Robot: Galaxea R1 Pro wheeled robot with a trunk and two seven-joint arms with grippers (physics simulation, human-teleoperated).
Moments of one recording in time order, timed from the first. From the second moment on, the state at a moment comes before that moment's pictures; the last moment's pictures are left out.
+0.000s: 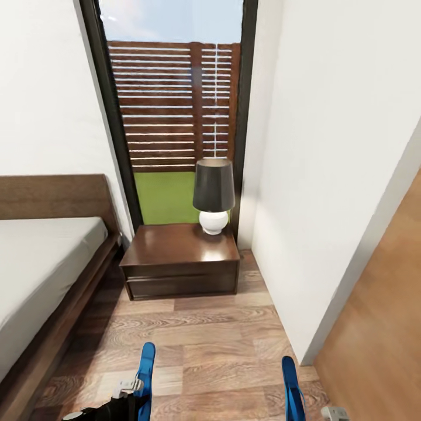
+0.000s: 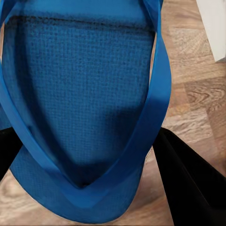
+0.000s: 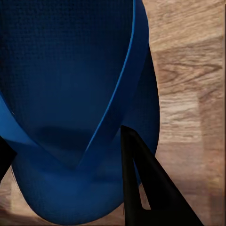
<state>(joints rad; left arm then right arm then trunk) -0.47 0.13 0.25 -0.15 -0.11 -0.08 -0.67 -0.44 -0.24 -0.02 0.02 -0.23 -0.17 0.67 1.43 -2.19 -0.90</state>
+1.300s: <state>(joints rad) -0.47 0.13 0.25 -0.15 -0.11 -0.08 -0.67 -0.44 -0.24 -0.02 0.02 -0.23 -0.17 0.67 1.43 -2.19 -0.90</state>
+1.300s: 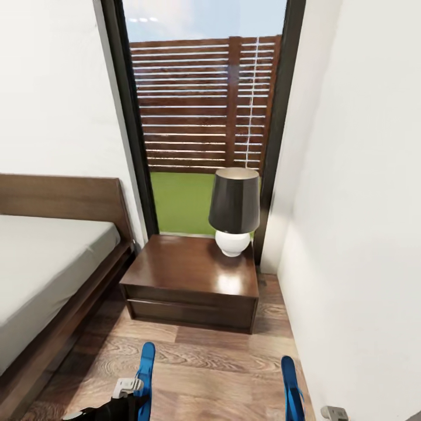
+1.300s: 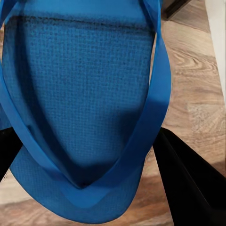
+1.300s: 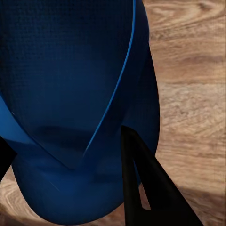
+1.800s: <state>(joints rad) -0.47 0.13 0.25 -0.15 -0.11 -0.08 -0.67 -0.44 -0.24 -0.02 0.02 -0.23 -0.17 0.67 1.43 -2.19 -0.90</state>
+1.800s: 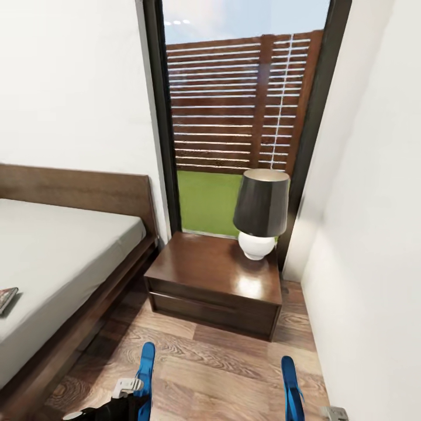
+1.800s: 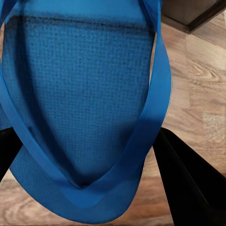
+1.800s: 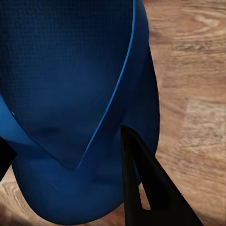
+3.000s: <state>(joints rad) -0.47 0.13 0.25 -0.15 -0.11 -0.08 -0.67 -0.44 -0.24 -0.02 0.02 -0.23 -0.17 0.67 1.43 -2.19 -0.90</state>
